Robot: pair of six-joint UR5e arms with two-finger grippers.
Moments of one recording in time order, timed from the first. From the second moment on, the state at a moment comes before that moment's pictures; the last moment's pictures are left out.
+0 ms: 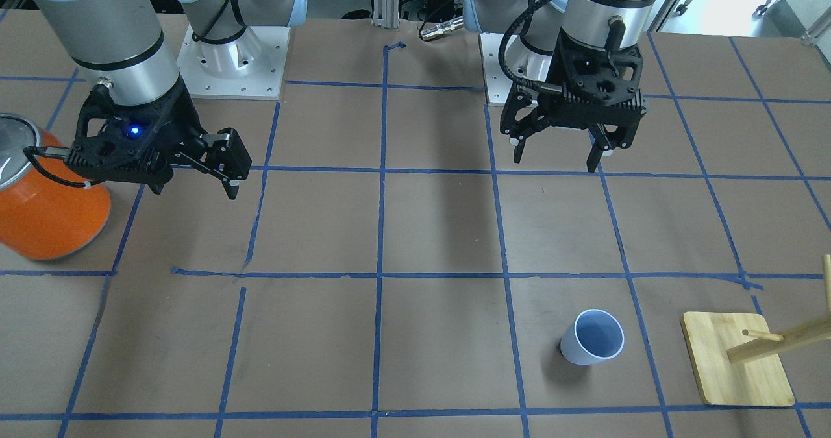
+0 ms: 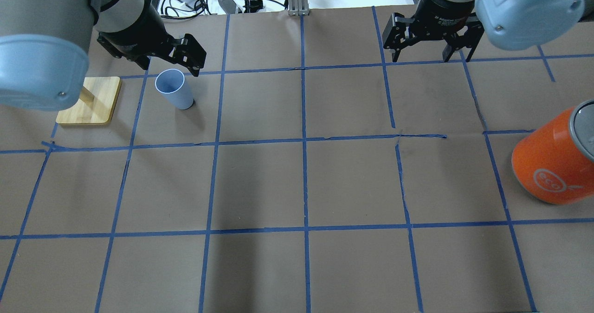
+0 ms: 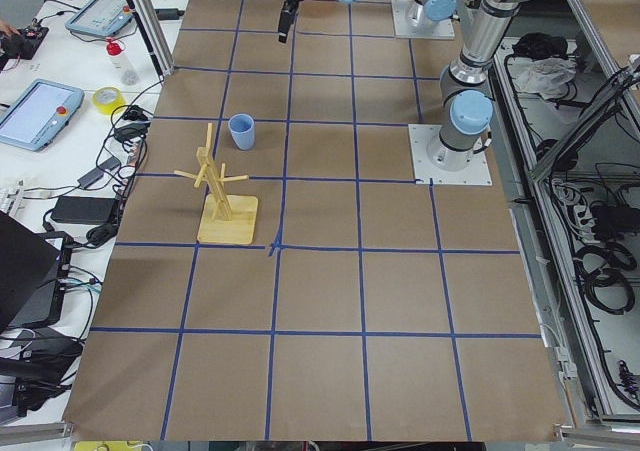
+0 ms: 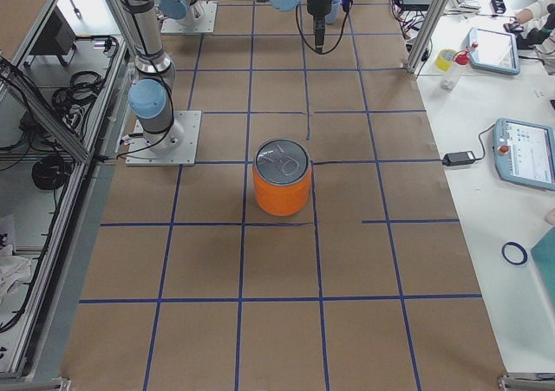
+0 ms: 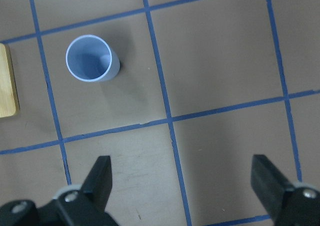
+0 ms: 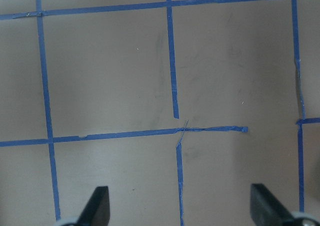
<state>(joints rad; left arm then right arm) -1.63 -1.54 -1.64 -1.31 1.60 0.11 1.61 -1.46 1.52 -1.74 -1.59 0.10</state>
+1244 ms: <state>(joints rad) -1.62 -1.48 -1.69 -1.33 1.58 0.01 1.60 -1.48 1.52 -1.71 -1.59 0.09</state>
